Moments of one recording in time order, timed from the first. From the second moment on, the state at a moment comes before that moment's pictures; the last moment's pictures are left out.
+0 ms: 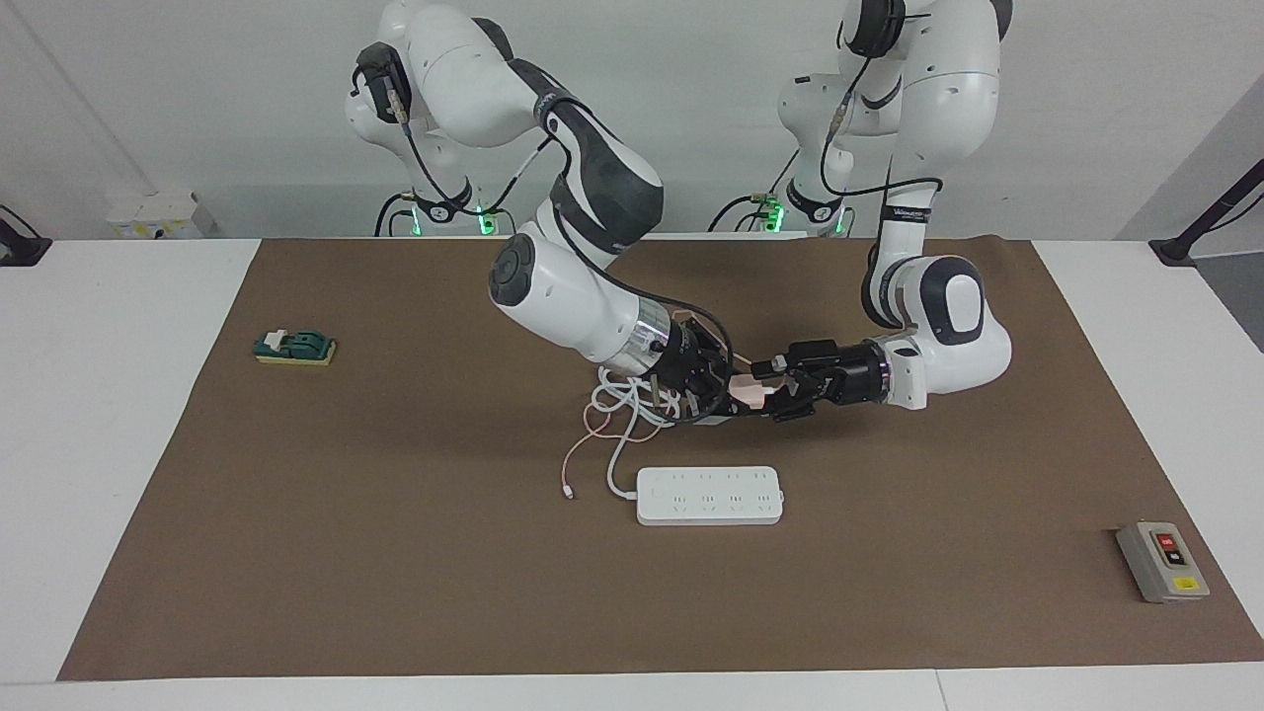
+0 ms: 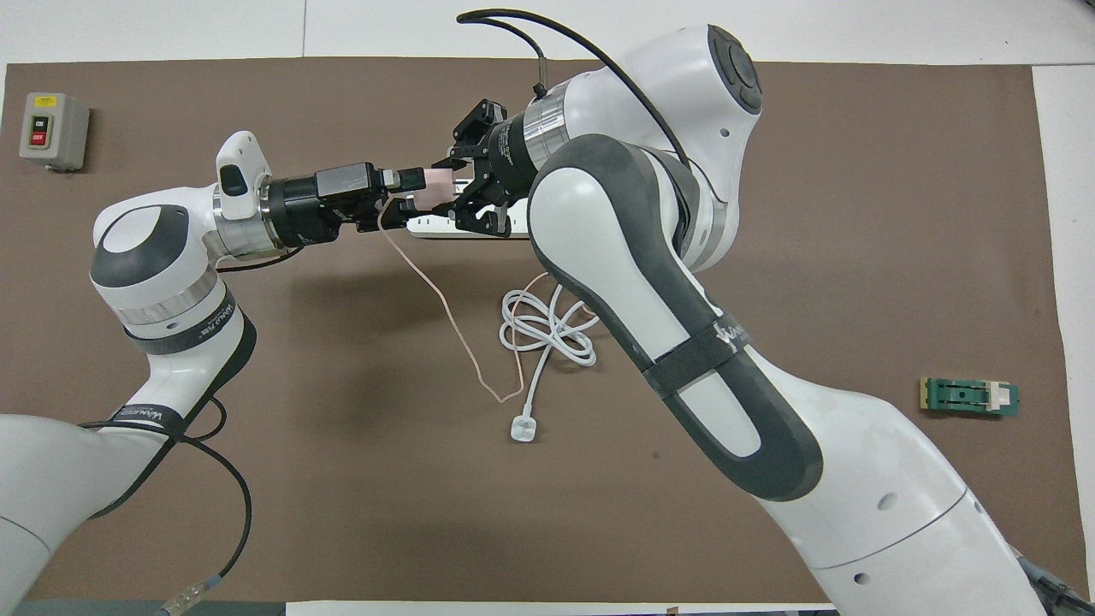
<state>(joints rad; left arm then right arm) -0.14 0.39 0.00 -1.87 -1.70 1.74 0.71 0.48 0.66 0.00 -1.13 0.81 2.06 1.73</state>
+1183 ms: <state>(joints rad) -0.15 0.39 0.01 -1.83 -1.70 1.74 0.71 0.48 0.67 0.00 -1.12 0.81 2.06 1.73</state>
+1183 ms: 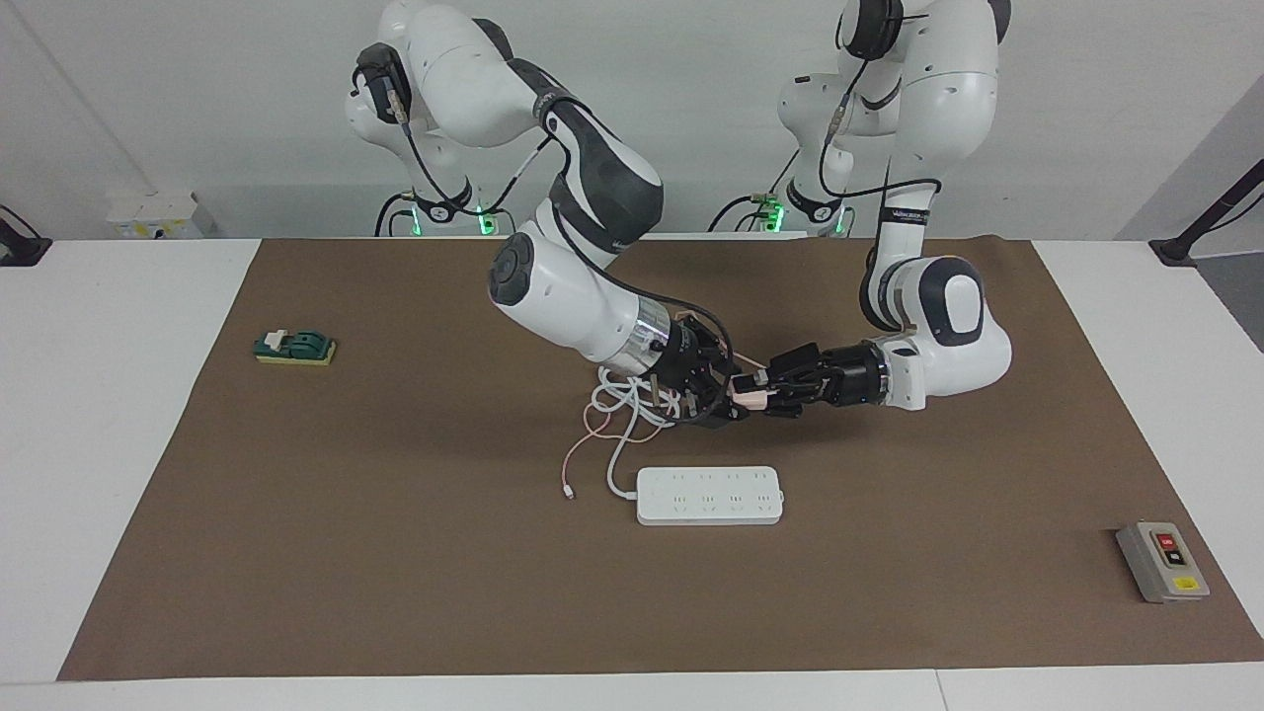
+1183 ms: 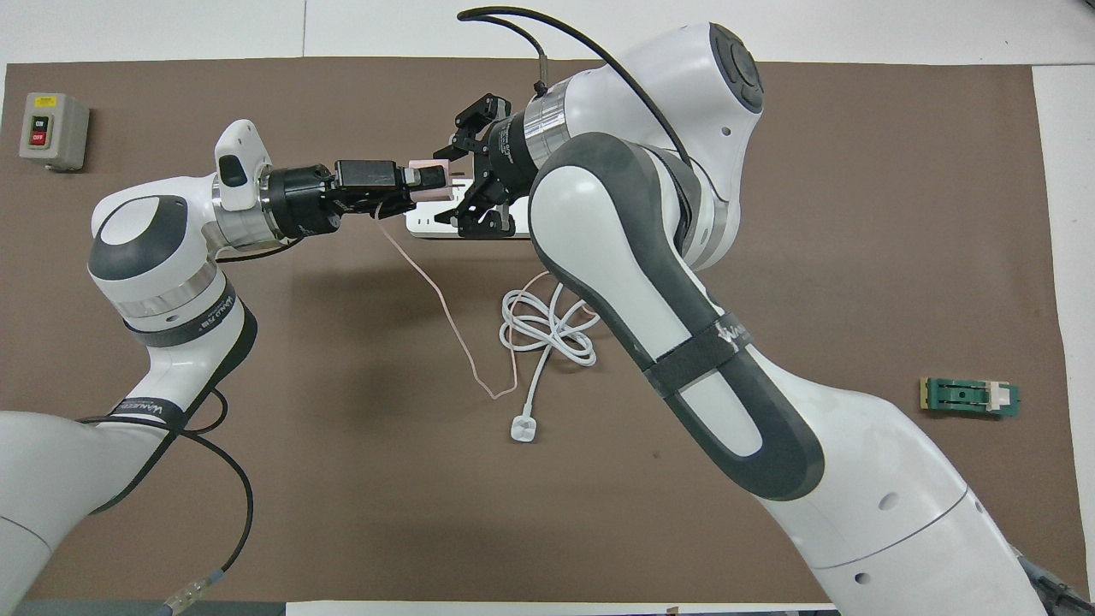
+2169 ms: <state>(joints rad) -0.14 0.31 0.07 -1.48 -0.72 1.80 0.16 0.24 0.62 -0.01 -1.09 0.77 1.96 1.68</state>
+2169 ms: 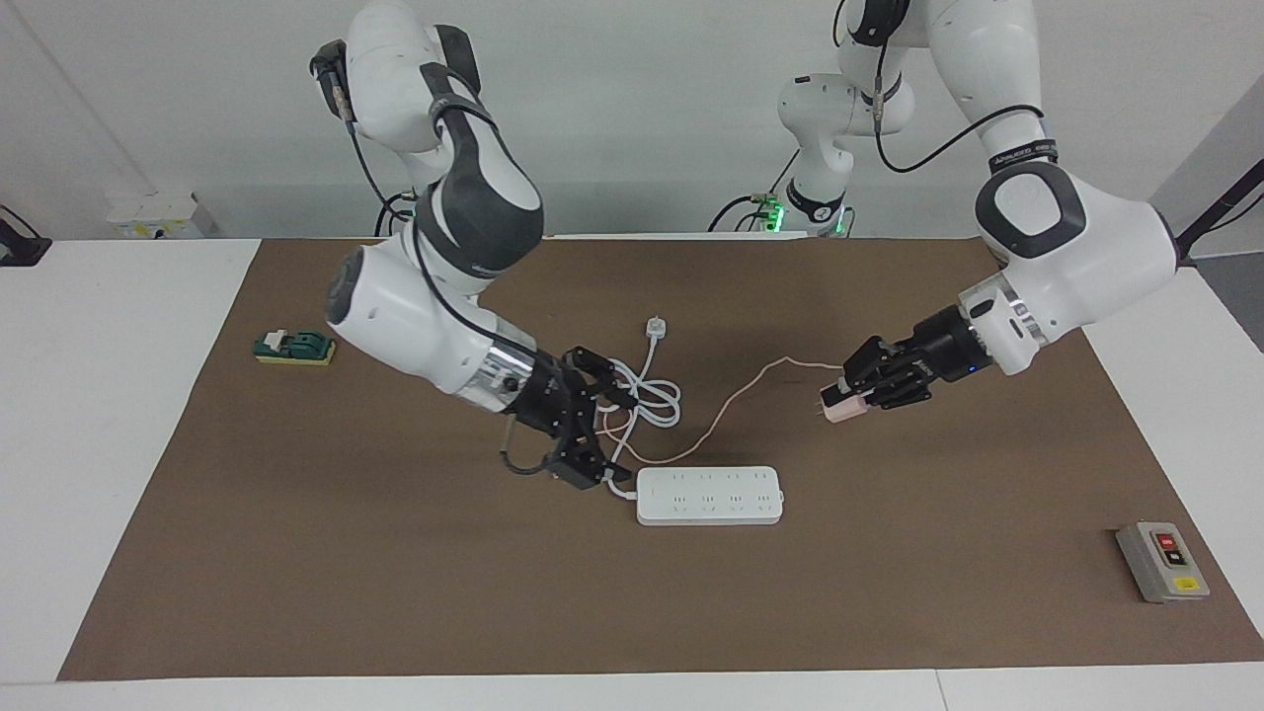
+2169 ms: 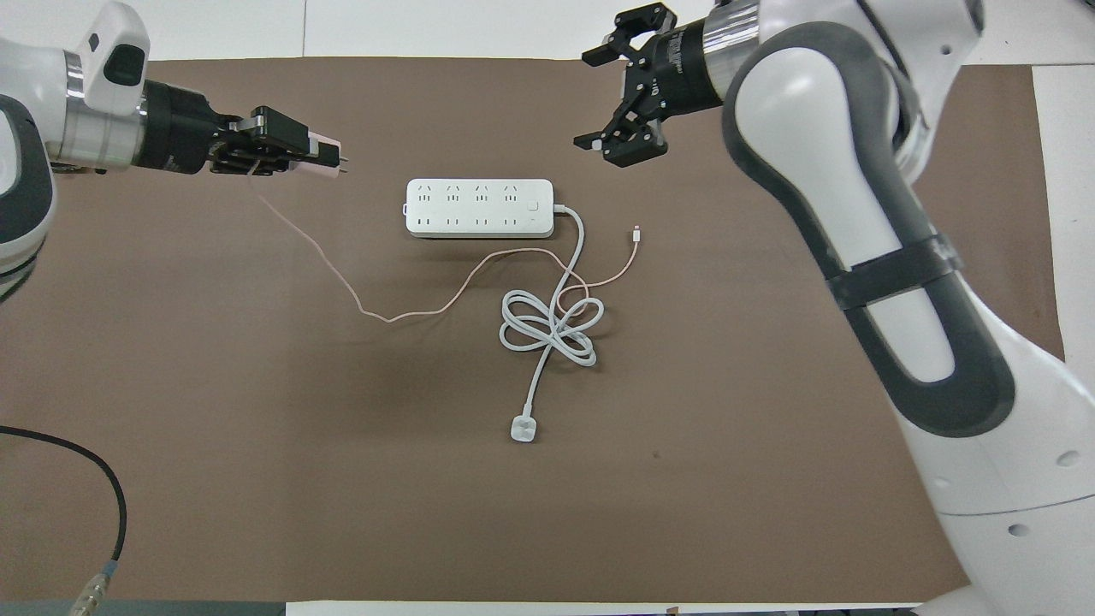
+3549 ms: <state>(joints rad) -0.10 0.26 0.06 -1.29 -0.21 1.62 0.03 0.06 0.42 -0.02 -1.08 0.08 1.49 0.10</state>
